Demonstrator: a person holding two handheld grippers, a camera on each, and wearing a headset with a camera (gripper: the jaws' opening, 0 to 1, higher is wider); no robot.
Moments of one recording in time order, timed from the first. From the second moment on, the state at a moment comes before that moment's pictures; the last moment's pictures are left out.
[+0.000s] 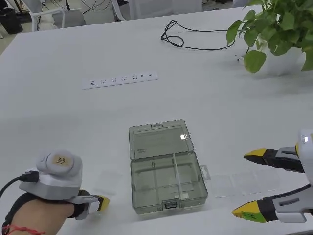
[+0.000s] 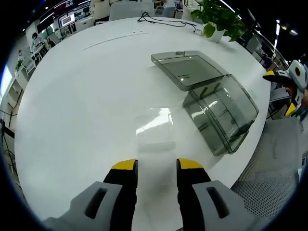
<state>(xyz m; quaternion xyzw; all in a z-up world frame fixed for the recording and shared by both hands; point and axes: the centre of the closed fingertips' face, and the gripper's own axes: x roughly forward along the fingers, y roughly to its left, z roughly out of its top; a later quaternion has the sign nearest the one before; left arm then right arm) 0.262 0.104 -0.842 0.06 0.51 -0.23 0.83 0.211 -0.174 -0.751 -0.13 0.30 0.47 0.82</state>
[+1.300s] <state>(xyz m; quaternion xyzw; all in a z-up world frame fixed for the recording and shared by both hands) 0.233 -0.013 -0.692 -0.11 0.32 -0.38 0.86 0.237 -0.041 -0.670 0.13 0.31 0.39 0.86</state>
